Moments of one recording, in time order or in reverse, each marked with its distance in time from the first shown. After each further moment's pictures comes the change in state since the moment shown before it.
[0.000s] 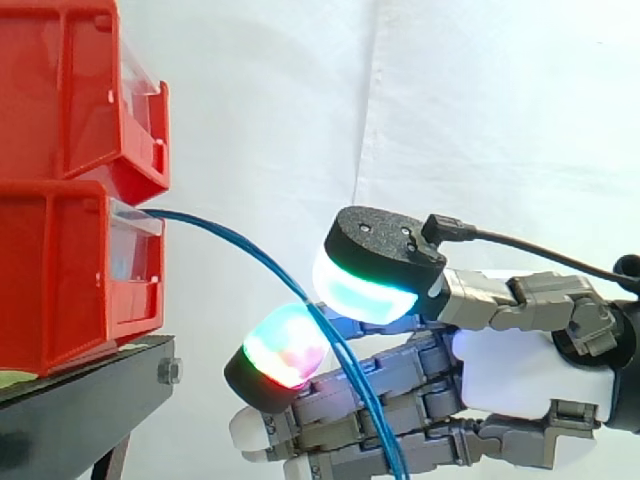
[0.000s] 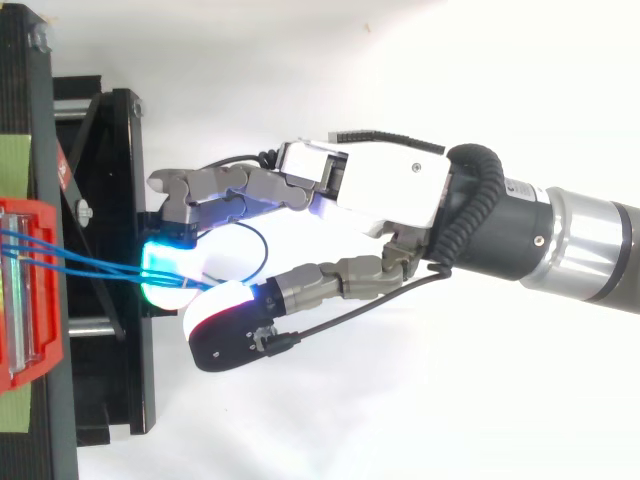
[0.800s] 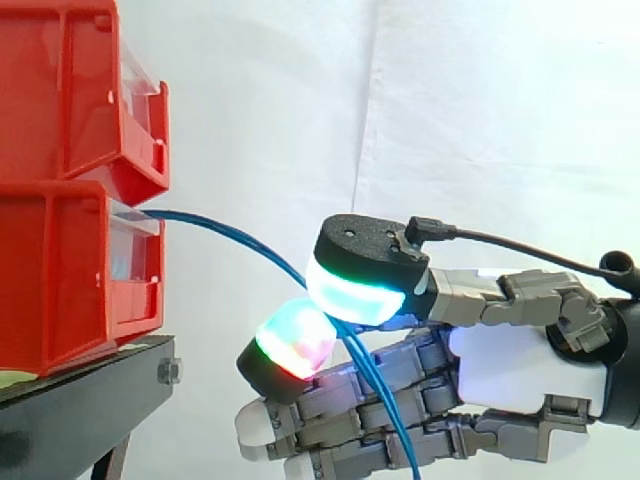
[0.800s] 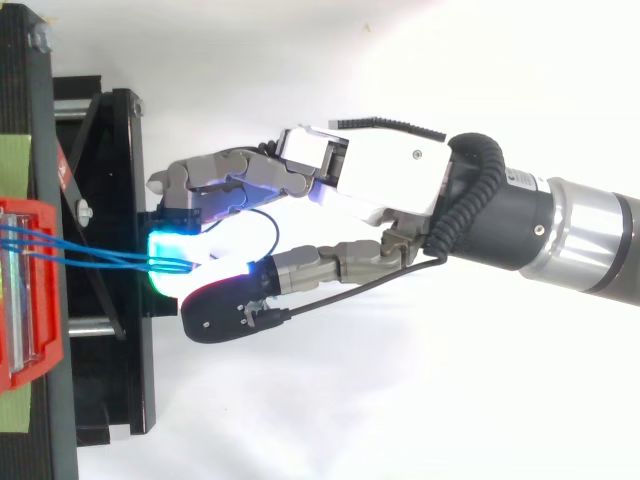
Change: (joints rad) arm -0.010 0.000 0.003 -0.001 0.000 0.000
